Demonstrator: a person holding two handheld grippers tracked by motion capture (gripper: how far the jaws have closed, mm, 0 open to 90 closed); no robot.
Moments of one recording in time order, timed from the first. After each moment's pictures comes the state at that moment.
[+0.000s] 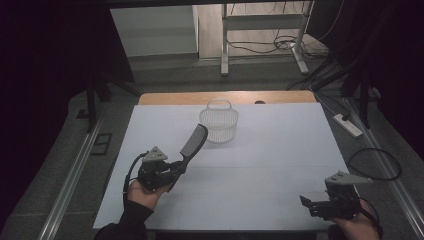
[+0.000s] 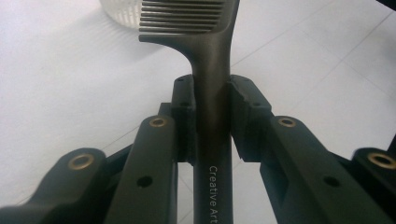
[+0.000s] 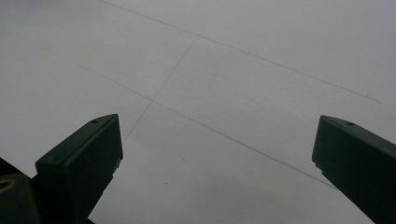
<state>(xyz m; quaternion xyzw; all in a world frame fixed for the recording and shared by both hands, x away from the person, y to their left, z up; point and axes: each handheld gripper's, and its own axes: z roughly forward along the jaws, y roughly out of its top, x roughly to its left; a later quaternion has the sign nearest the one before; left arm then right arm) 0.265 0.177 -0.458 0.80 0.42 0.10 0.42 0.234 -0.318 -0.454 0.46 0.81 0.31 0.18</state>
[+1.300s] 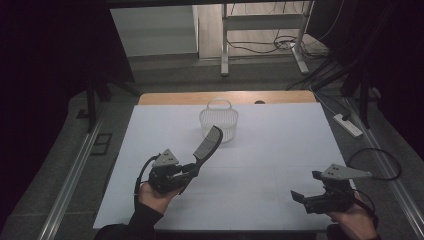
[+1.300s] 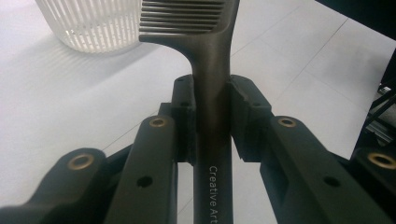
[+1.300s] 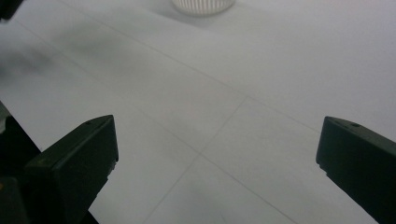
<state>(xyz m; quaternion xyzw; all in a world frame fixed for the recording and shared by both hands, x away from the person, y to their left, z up) 0.261 0.151 -0.456 0.81 0.37 0.09 0.45 0.244 -0.302 -0.436 0.38 0.81 0.41 0.15</state>
